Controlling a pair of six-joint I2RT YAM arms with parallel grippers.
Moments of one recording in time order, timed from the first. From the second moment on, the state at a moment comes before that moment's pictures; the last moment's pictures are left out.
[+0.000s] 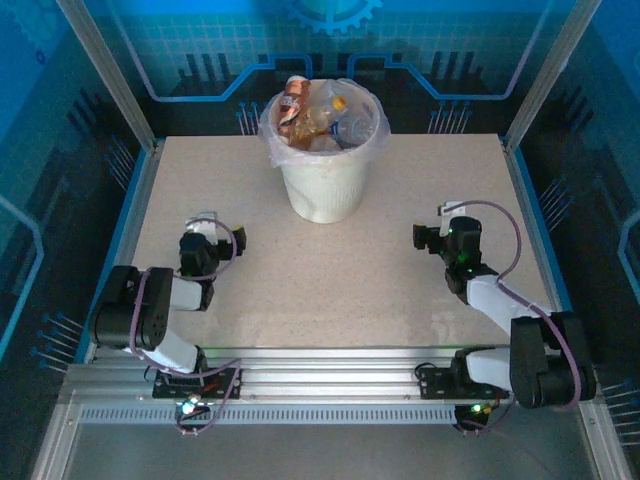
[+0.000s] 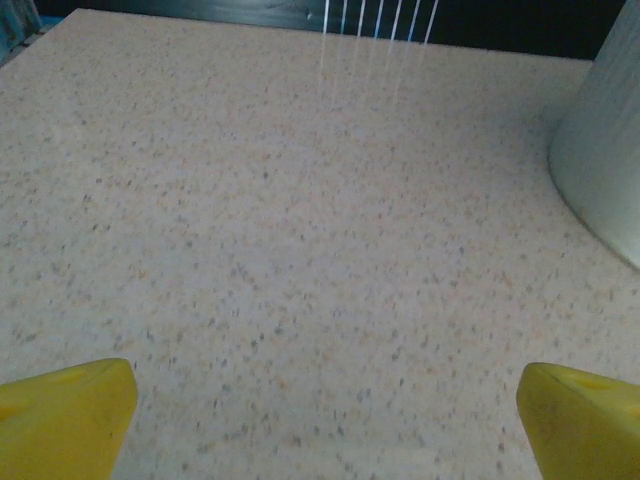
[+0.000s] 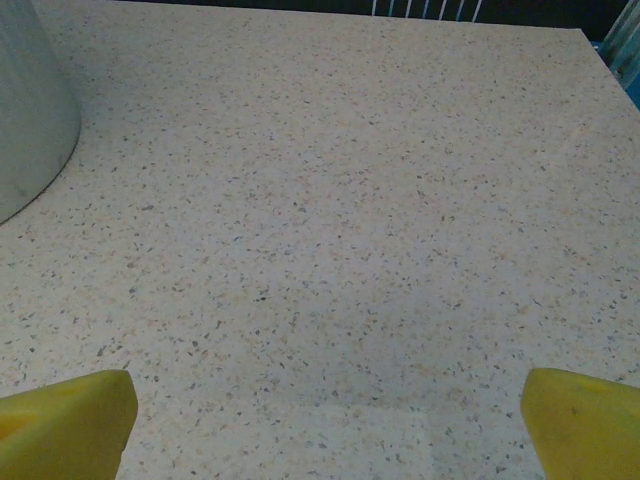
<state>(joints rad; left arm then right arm) 0.04 1.55 0.32 0.89 0.01 -0.12 0.09 1.24 0.46 0.29 0.13 0.00</state>
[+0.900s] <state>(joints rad) 0.04 1.55 0.35 0.86 0.10 -0.12 0.03 1.49 0.43 0.60 -0.11 -0.05</state>
